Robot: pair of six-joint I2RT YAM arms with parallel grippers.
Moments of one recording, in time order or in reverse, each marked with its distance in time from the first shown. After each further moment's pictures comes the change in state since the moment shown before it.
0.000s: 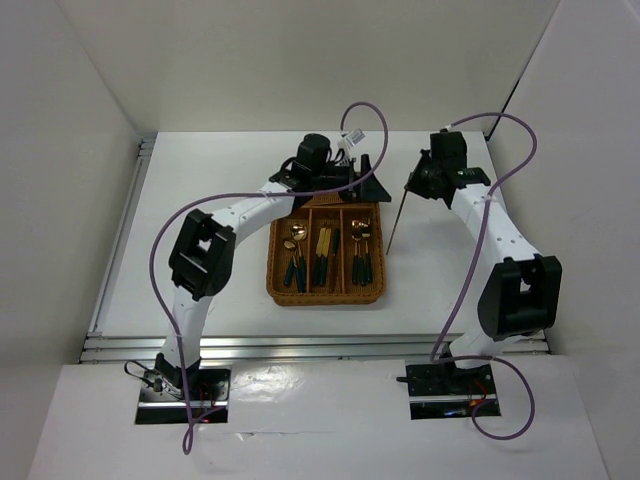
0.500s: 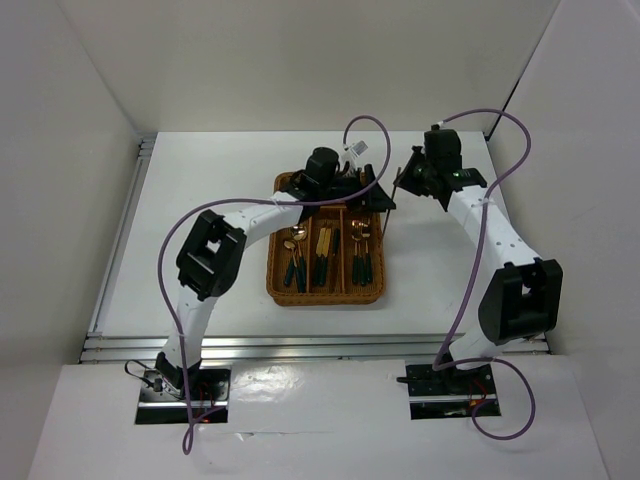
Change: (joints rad) left arm -0.047 0.038 -0.060 0.092 -0.083 -0.149; right arm 0.043 -0.027 0.000 0.045 -0.061 0.021
